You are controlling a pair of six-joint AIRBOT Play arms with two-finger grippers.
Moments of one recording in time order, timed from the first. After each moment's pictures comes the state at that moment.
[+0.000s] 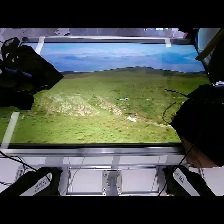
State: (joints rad) left arm -0.04 -1.08 1.44 1.48 -1.40 -1.73; right arm -0.37 -0.94 1.39 -1.00 1.68 1.32
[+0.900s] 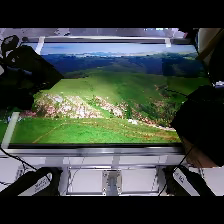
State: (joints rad) left arm -0.04 -1.11 1.44 1.56 -1.32 -1.73; right arm -0.37 -0.94 1.39 -1.00 1.70 1.32
